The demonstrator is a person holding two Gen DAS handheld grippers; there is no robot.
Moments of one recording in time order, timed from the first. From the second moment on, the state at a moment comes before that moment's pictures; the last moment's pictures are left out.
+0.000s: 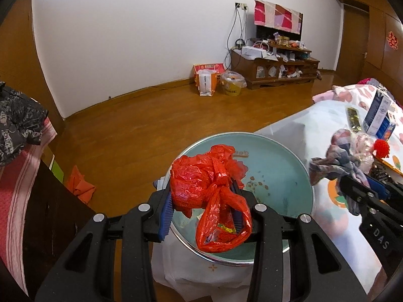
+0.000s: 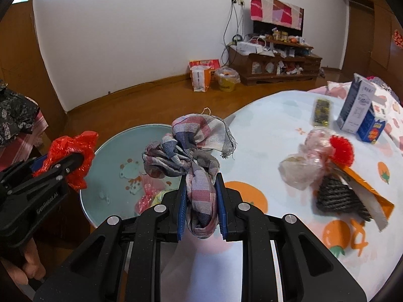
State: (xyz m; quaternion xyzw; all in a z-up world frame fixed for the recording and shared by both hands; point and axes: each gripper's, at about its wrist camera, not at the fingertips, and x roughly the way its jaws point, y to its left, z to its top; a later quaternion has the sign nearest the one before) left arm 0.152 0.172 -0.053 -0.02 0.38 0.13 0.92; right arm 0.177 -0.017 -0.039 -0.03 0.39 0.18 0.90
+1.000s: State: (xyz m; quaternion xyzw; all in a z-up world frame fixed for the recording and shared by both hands) left arm 0.145 0.161 -0.053 -0.03 0.39 0.17 0.91; right arm 0.183 -0.050 -0.035 -0.01 0.40 0.17 0.90
